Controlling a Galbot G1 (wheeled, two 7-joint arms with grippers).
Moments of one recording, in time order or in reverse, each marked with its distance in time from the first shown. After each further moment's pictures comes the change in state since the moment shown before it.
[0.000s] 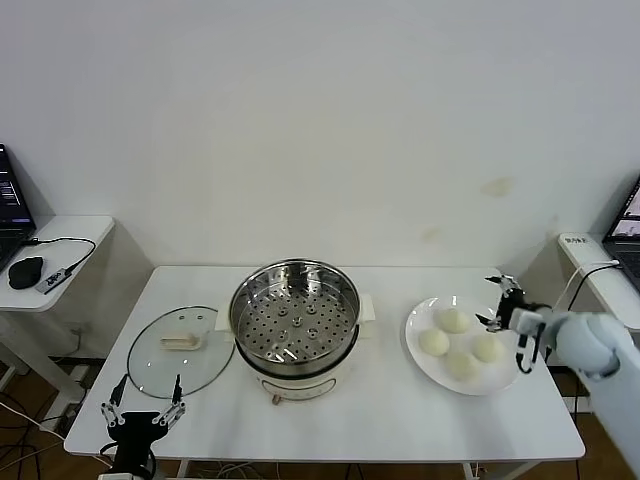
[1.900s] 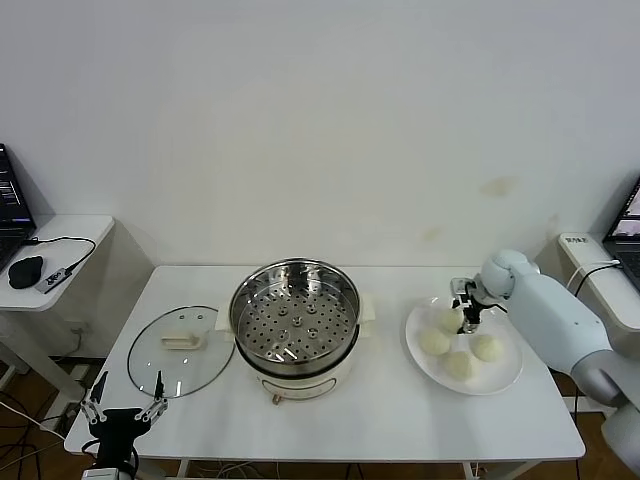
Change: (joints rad) left arm -0.015 -0.002 -0.052 0.015 0.010 0.005 0.000; right arm 0.472 0.336 -0.477 -0.648 -0.136 0.081 -0.239
